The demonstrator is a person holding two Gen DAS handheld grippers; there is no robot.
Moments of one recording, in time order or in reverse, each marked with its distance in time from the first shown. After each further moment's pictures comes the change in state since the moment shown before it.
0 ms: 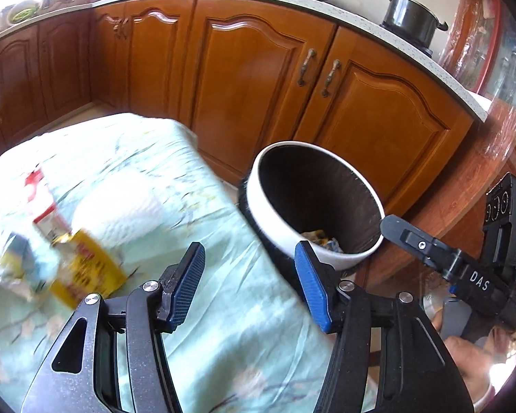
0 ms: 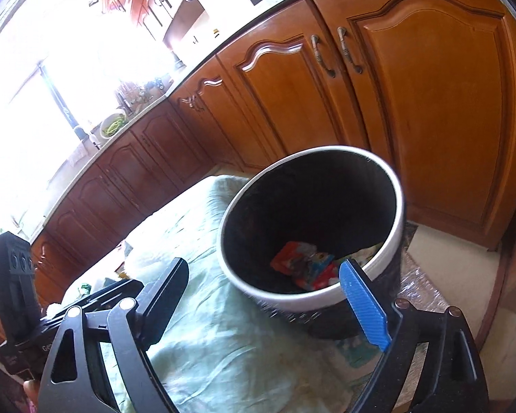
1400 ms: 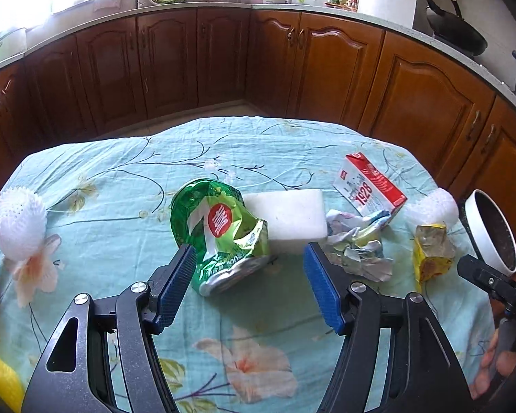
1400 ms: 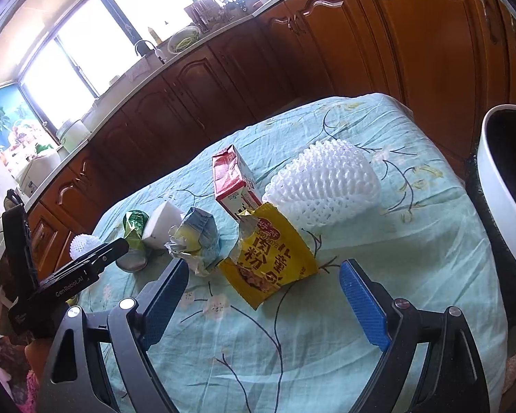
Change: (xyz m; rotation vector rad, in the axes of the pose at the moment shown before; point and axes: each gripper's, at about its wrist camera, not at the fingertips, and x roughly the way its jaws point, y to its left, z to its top) left arm -0.087 0.241 -0.043 -0.225 -0.078 0.479; right arm 0.123 0.174 -0.058 -0.216 0.268 0.207
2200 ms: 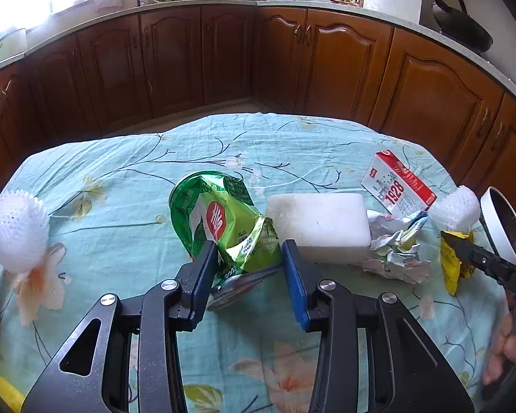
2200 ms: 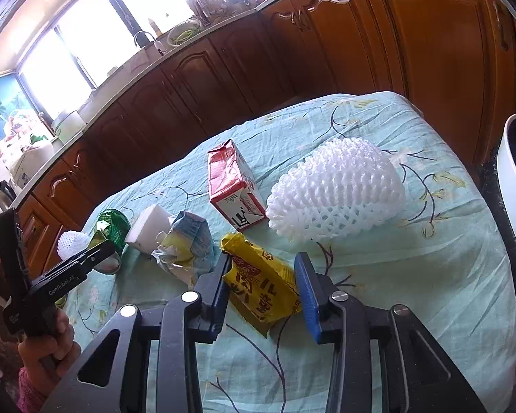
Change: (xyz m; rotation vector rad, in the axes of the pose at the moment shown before) left arm 0.007 0.028 0.000 -0.006 -0.001 -0.003; right arm 0.015 0.006 0.004 -0.028 0.011 -0.016
